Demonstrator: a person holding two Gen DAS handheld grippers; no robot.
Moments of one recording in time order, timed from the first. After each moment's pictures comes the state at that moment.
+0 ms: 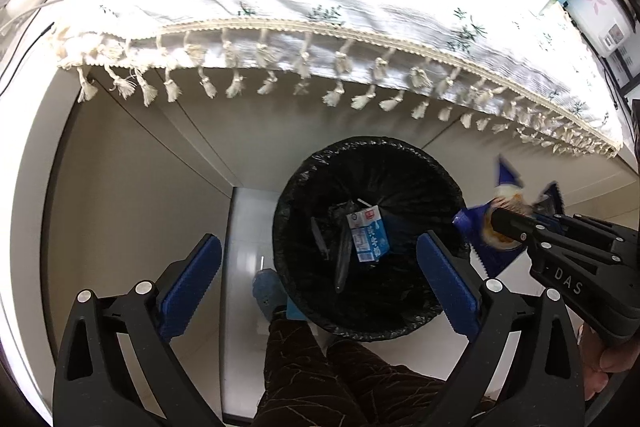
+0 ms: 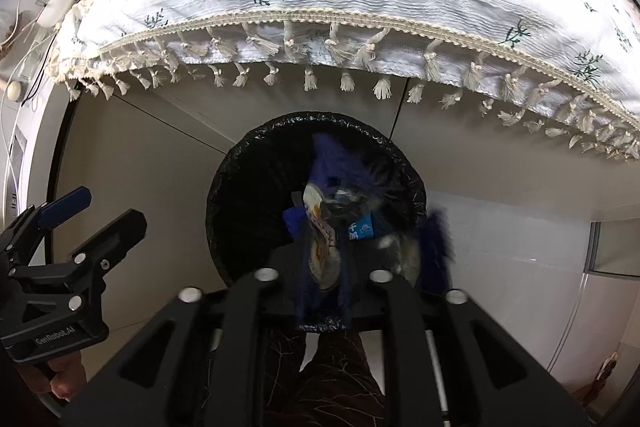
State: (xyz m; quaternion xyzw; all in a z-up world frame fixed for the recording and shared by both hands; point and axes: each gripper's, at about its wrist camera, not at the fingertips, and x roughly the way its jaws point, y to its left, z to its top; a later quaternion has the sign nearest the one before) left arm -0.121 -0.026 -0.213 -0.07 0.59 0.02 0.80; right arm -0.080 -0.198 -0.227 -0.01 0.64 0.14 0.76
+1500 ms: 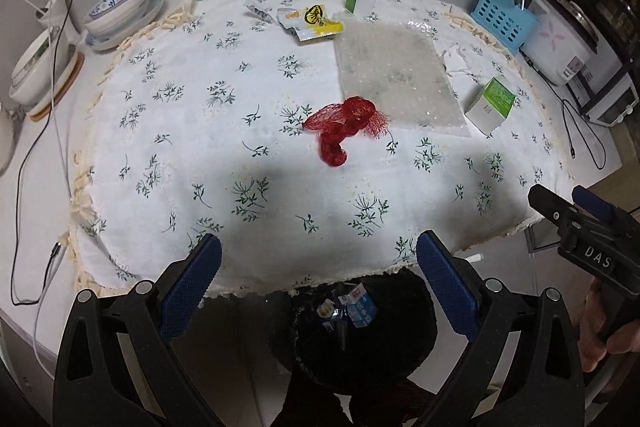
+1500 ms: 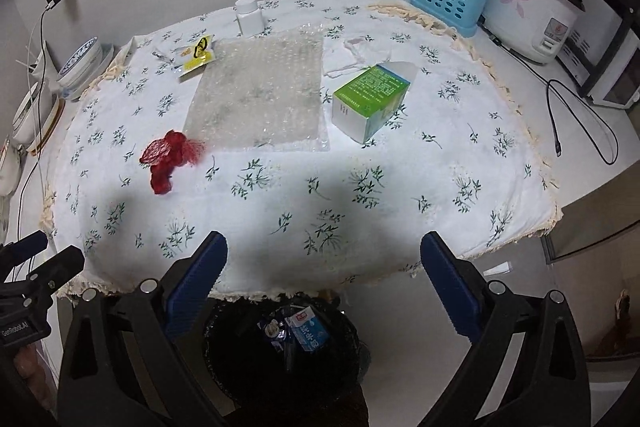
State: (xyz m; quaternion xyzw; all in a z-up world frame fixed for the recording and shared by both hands) left arm 0.033 -0.021 -0.074 -0.02 0.55 -0.06 0.83; right arm 0.031 -0.254 -0.075 0.04 0.52 -0.04 0.85
